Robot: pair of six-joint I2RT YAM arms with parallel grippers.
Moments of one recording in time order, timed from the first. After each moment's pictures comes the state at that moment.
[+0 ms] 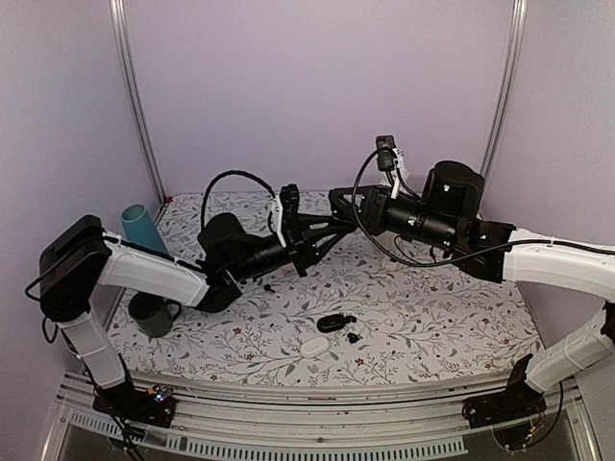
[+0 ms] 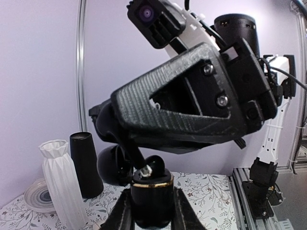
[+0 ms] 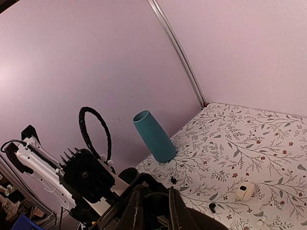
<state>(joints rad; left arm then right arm) -0.92 1.74 0.89 1.16 0.35 -0.10 0.90 1.35 1.03 0.32 -0.15 0.48</state>
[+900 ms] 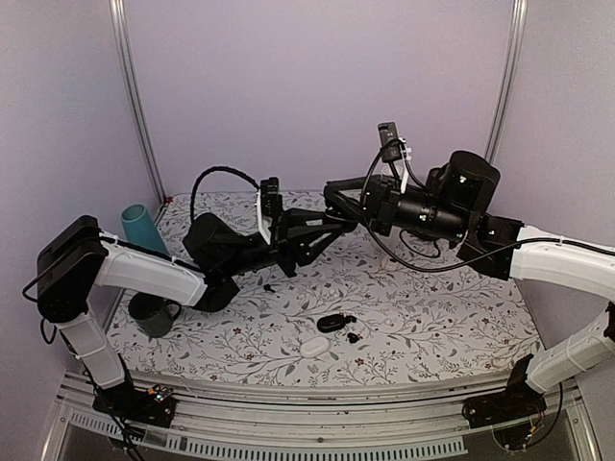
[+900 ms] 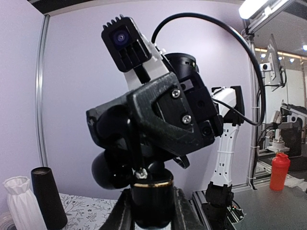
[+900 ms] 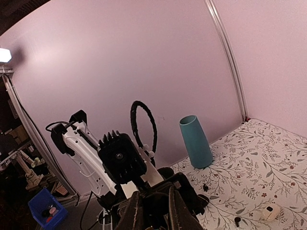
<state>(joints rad) -0.92 1.73 0.89 1.37 0.55 -0.25 0.90 1.32 1.06 0.38 -0.38 0.43</state>
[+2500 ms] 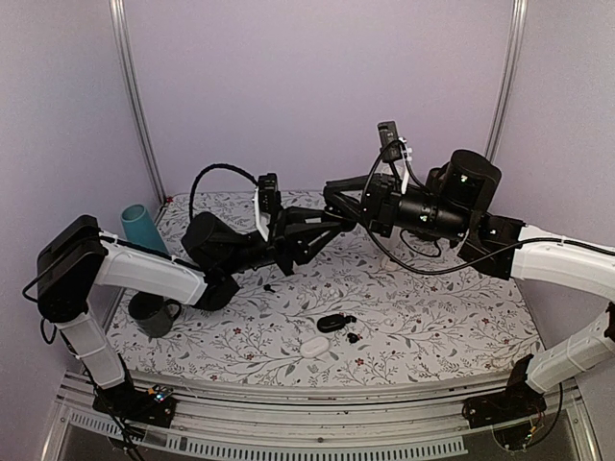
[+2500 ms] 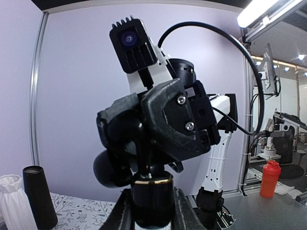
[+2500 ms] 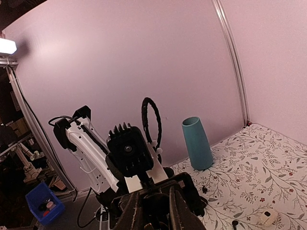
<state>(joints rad) -0.92 1.73 0.89 1.39 0.58 -0.35 0.91 1.32 1.07 0.38 -0.41 0.39</state>
